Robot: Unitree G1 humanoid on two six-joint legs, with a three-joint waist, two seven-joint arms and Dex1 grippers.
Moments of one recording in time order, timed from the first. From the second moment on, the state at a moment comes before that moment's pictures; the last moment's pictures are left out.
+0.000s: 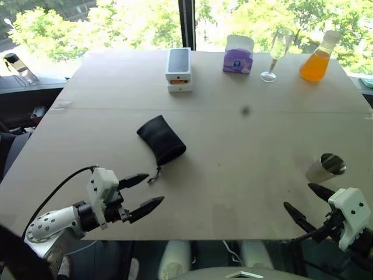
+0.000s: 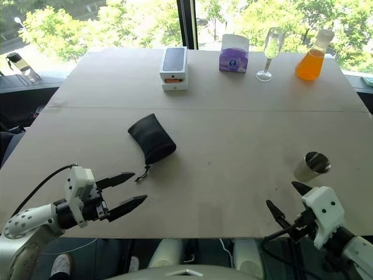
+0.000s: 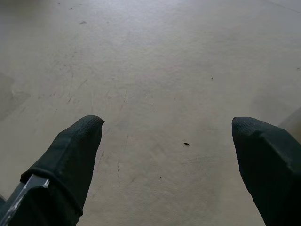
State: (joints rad) left arm 0.40 0.71 0.35 -0.49 -0.62 0.39 -0.96; right arm 0.72 -0.53 -0.39 -0.83 0.41 0.38 0.64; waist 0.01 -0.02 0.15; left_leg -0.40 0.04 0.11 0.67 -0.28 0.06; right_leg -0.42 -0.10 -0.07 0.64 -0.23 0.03
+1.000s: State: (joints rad) left arm -0.08 0.81 0.22 -0.49 -0.87 0.52 -1.20; right arm 0.24 -0.98 -0.75 -0.90 0.90 1.31 0.47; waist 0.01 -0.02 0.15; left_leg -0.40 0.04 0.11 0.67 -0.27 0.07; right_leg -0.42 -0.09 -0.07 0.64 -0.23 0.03
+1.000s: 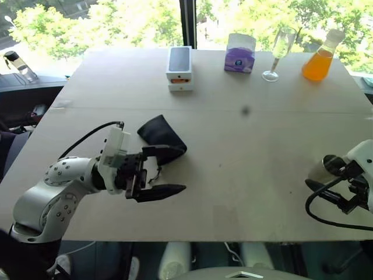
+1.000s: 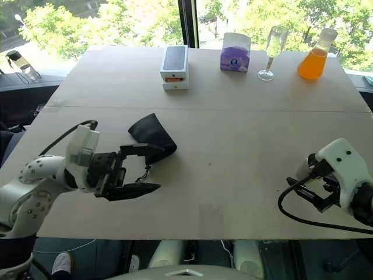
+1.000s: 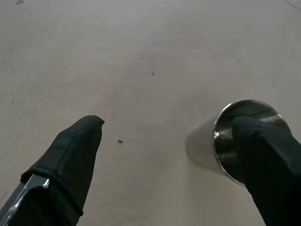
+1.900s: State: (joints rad) left arm 0.07 0.66 0.17 -0.55 -0.43 0.54 -0.56; right arm 0.16 -0.76 -0.69 -0.97 1.01 0.79 0.84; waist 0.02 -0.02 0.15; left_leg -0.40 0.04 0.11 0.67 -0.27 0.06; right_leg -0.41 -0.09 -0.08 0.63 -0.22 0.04
